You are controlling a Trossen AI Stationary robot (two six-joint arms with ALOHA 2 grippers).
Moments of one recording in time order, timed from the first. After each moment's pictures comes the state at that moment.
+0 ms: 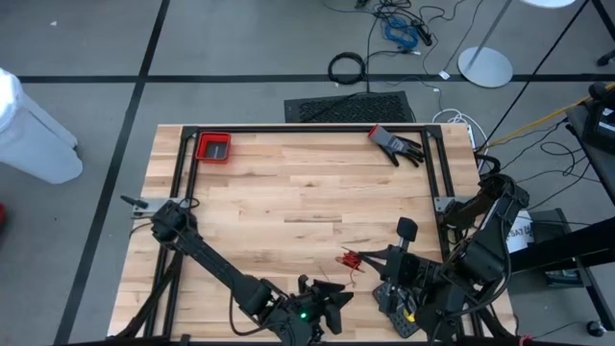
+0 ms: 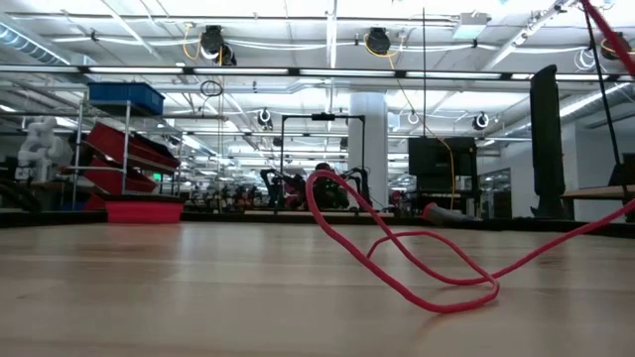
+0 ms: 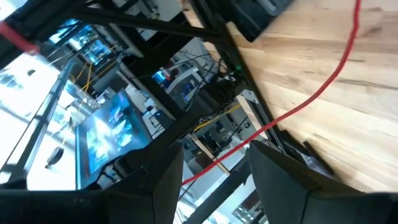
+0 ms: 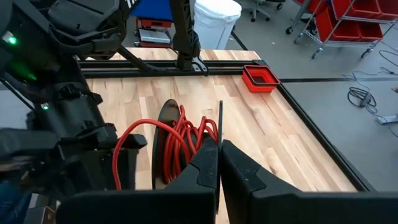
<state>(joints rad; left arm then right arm) -0.64 2.14 1.82 -0.14 -0.89 1.87 0.85 1.68 1.94 -1.22 1.01 0.74</state>
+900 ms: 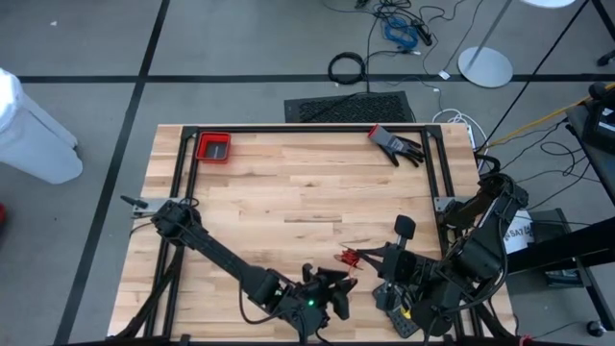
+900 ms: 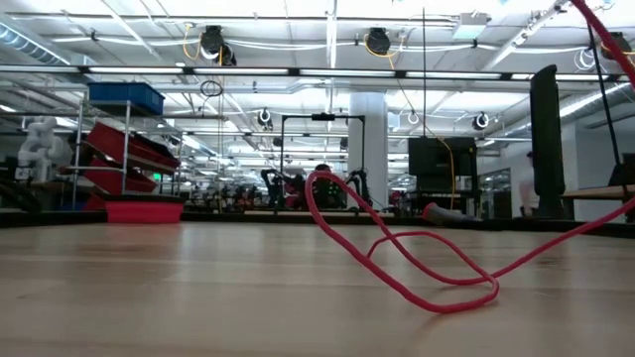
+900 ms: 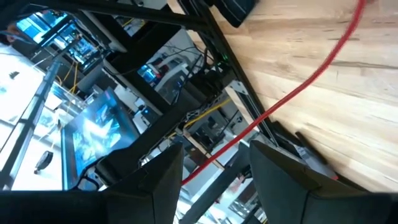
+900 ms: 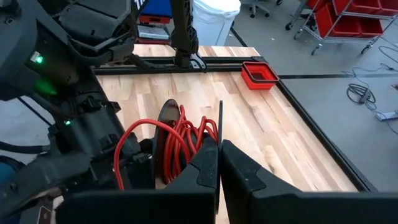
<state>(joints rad) -0.58 2.14 1.82 -0.16 -0.87 1.89 0.83 1.68 1.94 -1.22 1.00 0.73</state>
